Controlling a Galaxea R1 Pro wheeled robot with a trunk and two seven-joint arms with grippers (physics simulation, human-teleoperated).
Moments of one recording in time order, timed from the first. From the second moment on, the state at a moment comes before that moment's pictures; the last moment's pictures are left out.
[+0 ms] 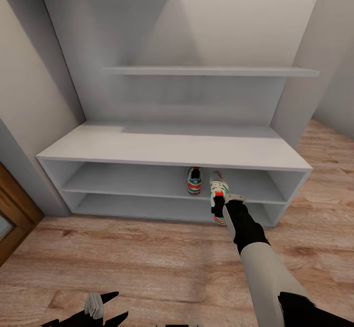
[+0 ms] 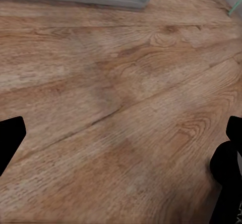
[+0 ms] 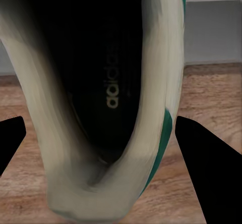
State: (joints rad) left arm -0.26 0.21 0.15 -0.57 0.05 -0.25 -1.17; right arm -0.84 0.17 -0.22 -0.74 0.17 0.69 -0.17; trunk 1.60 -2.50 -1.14
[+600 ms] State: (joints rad) left arm -0.26 0.21 0.15 -0.57 0.05 -0.25 -1.17; right arm -0.84 0.17 -0.22 -0.74 0.17 0.69 -0.17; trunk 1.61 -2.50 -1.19
